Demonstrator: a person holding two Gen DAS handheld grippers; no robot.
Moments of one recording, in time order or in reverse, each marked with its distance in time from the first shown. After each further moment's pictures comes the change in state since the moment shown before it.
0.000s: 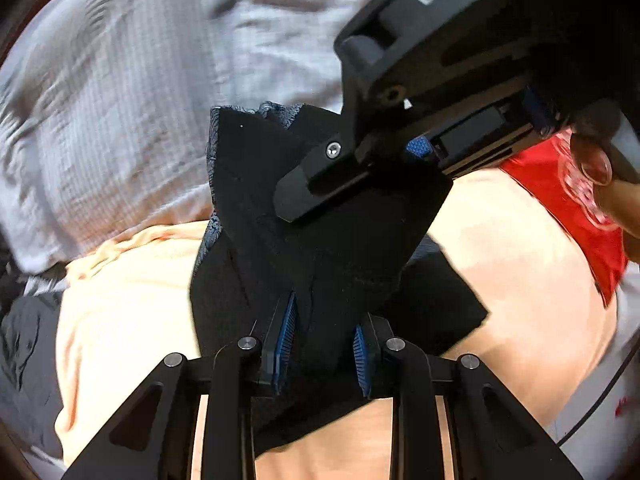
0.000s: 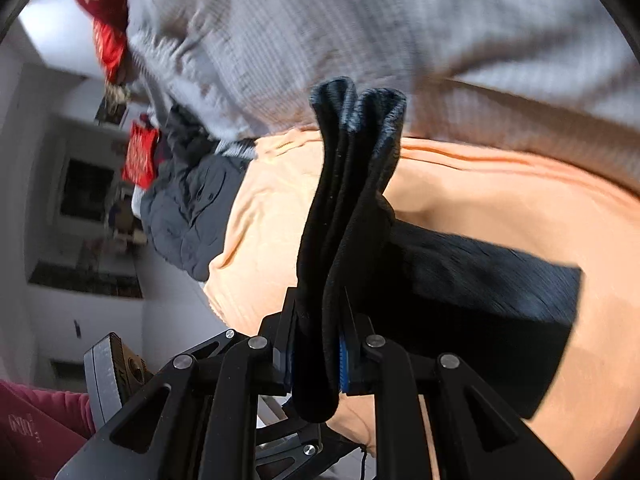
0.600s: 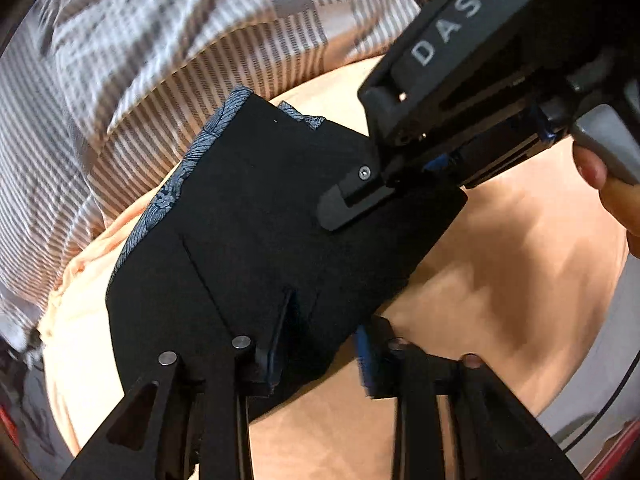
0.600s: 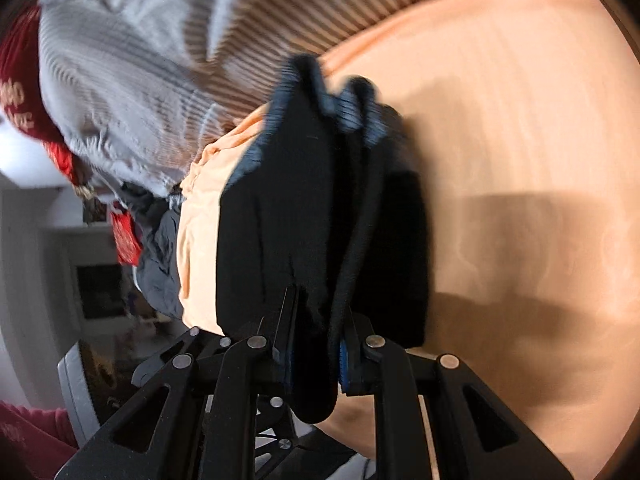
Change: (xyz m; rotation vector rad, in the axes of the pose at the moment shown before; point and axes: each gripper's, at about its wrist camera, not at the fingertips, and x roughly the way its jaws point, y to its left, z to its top) left arm 0.083 -0.130 -0.033 0.319 0.156 -0.037; right arm -0.015 -0.205 -0.119 0.378 -0.091 0.077
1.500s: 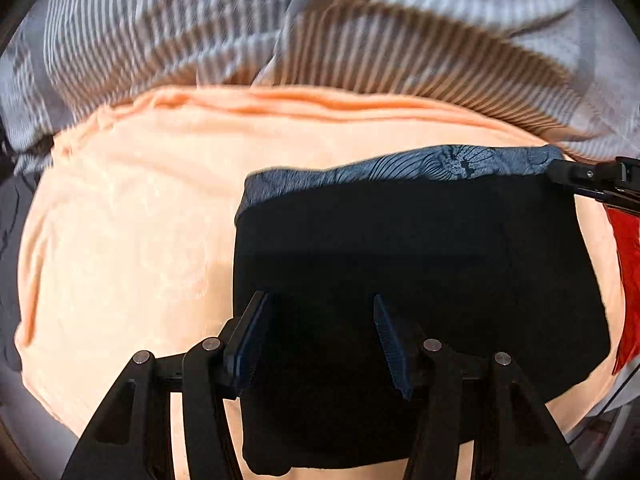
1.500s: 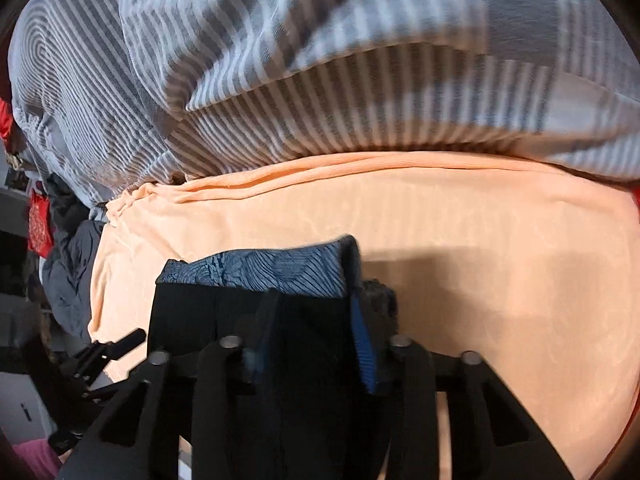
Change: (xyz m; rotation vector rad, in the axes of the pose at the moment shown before) left arm 0.037 0.190 -0.036 -0.672 0.183 -0.004; right arm 0.027 0.081 0.101 -0.240 -0.103 -0.404
